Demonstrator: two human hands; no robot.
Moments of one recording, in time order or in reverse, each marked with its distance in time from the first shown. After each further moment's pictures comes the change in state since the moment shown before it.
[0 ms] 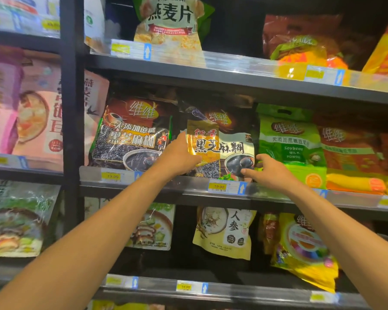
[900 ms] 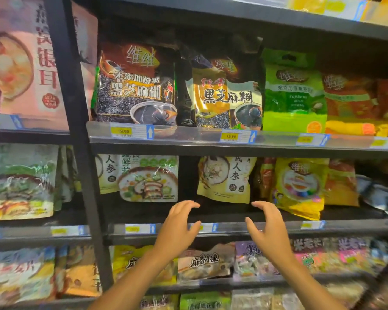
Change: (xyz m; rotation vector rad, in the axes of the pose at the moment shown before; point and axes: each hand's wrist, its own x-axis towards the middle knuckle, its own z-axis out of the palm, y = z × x) left_hand -0.190 -0.185 0.145 -0.037 -0.201 0.126; right_hand -0.217 0.074 0.187 0.189 0.222 -0.042
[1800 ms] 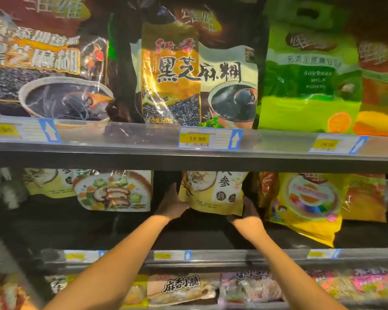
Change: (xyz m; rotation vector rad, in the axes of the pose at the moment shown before) left_hand 0.201 -0.060 0.108 -0.304 -0.170 -0.602; right_hand 0.139 0.137 0.096 0.167 -0.325 0.493
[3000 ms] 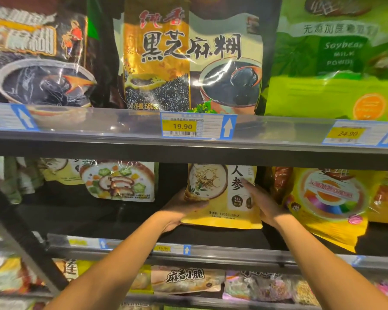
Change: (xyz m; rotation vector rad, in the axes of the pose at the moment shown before) left_hand -0.034 0.009 0.026 -0.420 -0.174 0.007; right_hand 0.051 -0.005 -0.035 0.638 -0.454 0.155
